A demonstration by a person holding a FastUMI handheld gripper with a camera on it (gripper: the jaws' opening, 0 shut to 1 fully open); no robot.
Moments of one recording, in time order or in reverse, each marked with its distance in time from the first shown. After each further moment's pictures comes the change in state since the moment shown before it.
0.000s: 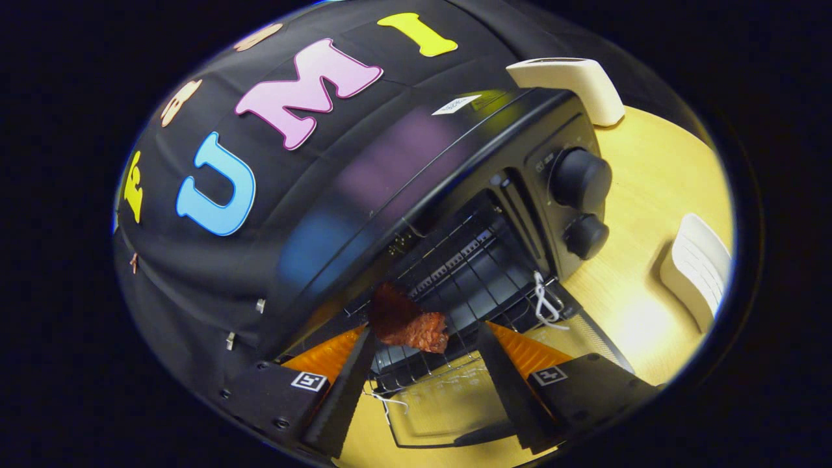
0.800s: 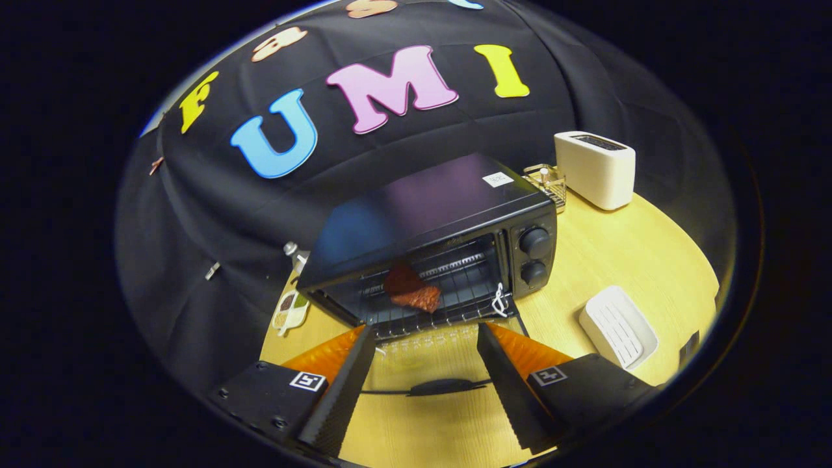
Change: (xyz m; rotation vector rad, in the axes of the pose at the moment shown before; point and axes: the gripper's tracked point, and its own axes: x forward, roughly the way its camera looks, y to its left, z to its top) arm -0.122 0.013 -0.014 -0.398 -0.017 0.001
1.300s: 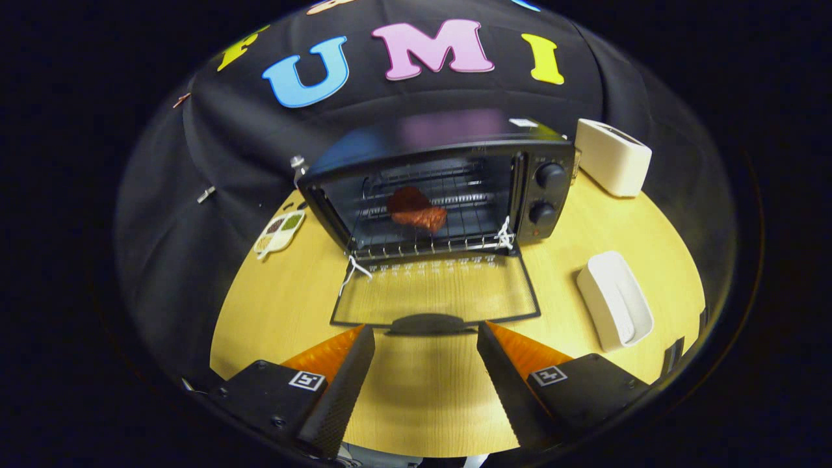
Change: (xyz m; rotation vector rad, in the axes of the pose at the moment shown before) arm 0.001 -0.014 -0.103 -0.182 0.199 -0.052
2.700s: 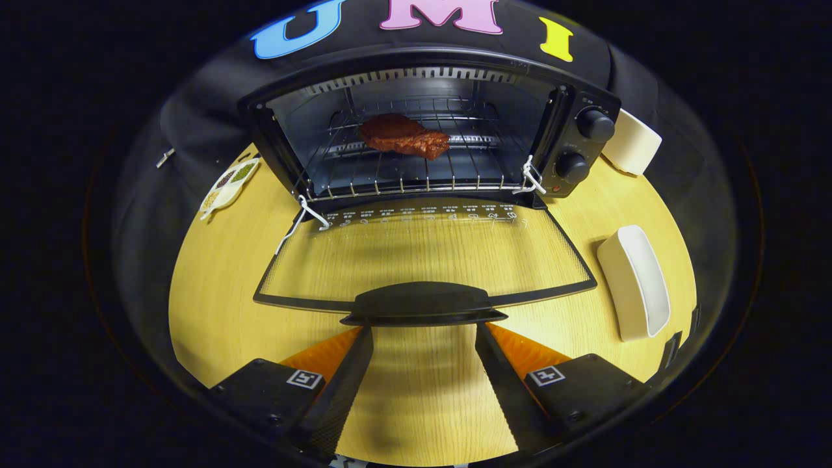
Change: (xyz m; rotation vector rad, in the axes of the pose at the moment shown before) arm 0.063 -0.005 -0.040 -0.037 0.148 -0.151
